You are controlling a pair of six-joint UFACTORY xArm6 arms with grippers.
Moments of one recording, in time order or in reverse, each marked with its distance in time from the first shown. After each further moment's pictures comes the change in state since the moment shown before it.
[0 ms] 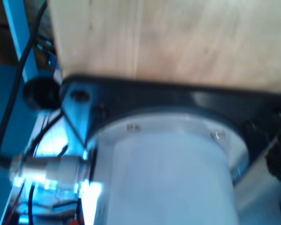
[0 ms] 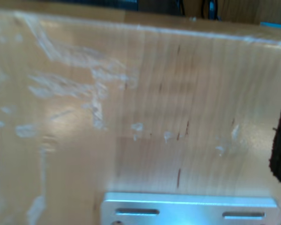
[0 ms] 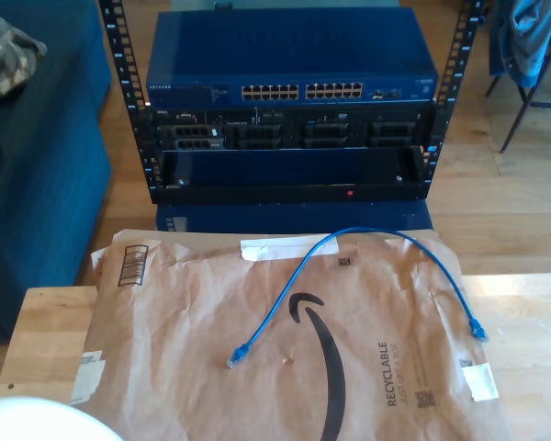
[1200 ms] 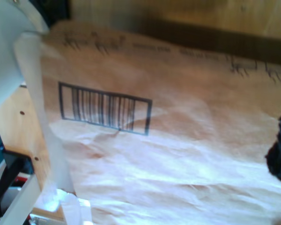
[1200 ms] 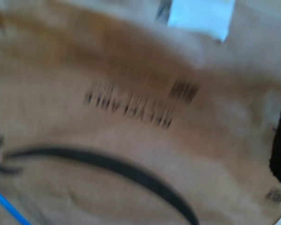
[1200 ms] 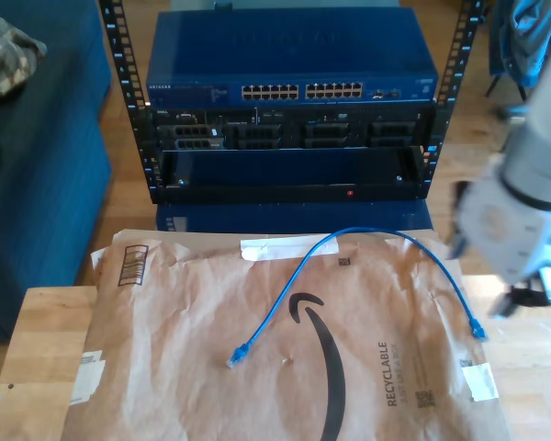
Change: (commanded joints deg) left arm -65.8 -0.1 -19.3 -10.0 11.0 -61.2; right arm 92.4 18.5 -36.9 4.0 12.0 67.6
